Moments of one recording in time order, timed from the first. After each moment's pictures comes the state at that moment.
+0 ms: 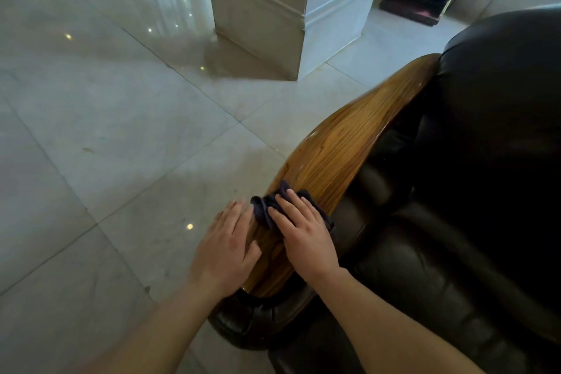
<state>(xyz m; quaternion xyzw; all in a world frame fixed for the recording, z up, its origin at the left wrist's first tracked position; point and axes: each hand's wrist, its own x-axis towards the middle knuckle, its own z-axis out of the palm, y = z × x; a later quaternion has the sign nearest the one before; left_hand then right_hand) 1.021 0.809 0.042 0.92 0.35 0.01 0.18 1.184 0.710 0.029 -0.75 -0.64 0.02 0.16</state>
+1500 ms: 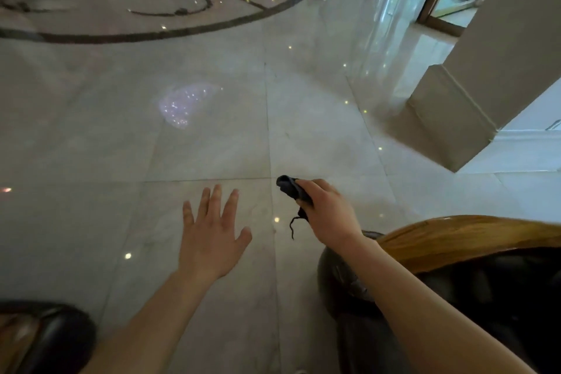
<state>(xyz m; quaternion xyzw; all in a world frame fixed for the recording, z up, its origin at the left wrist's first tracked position) 0.669 0.633 0.319 0.68 0.73 -0.01 0.06 0.898 0.698 0.354 -0.56 -0.78 0.19 0.20</state>
